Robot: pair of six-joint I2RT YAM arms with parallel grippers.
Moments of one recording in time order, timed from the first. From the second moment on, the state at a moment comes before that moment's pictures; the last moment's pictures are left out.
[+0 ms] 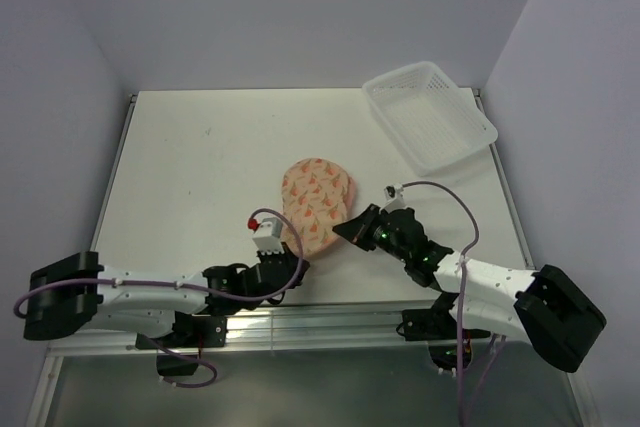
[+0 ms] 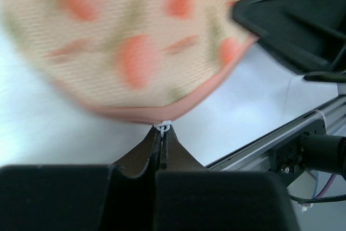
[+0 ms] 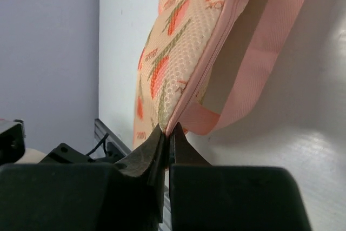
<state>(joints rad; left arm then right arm) -1.36 1.20 0.43 0.16 -0.59 -1.12 0.76 1.03 0.21 0.45 0.01 1.13</state>
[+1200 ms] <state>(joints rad) -1.25 1.12 0.34 0.10 -0.61 -1.04 0.52 1.29 0.51 0.18 -0.25 0.73</state>
